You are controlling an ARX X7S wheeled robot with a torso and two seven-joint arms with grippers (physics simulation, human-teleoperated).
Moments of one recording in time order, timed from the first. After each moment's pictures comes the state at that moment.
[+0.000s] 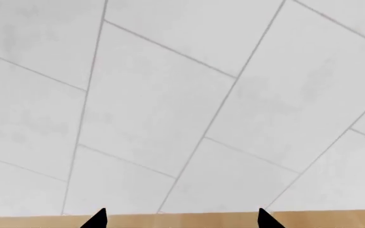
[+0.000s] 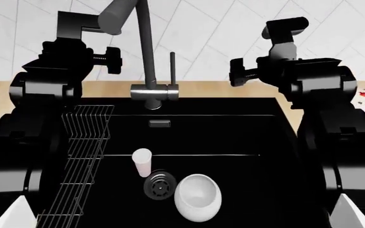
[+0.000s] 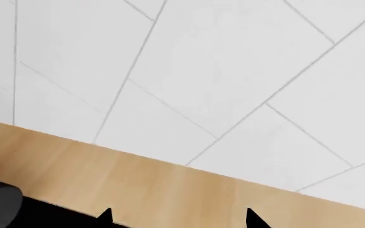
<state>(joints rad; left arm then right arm) -1.52 -0.15 0.14 -1.31 -0.01 -0.38 0.07 1.54 0.14 -0.17 1.31 0.01 0.54 -0.41</state>
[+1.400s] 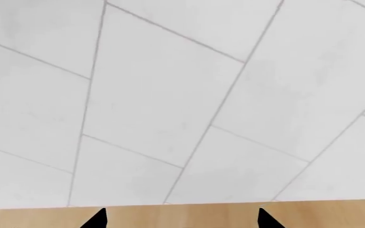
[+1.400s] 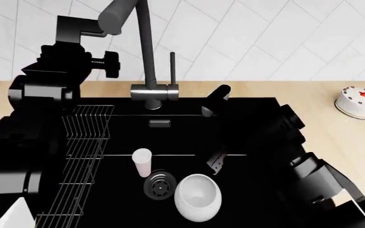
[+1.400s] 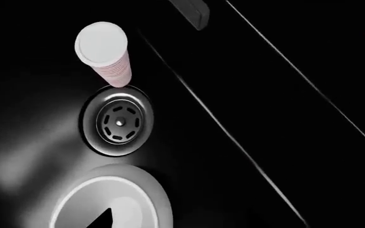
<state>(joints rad) -1.51 -0.16 0.15 -1.31 0.00 -0.39 0.08 1.16 0.20 -0.72 0.38 -0.07 1.28 -1.01</state>
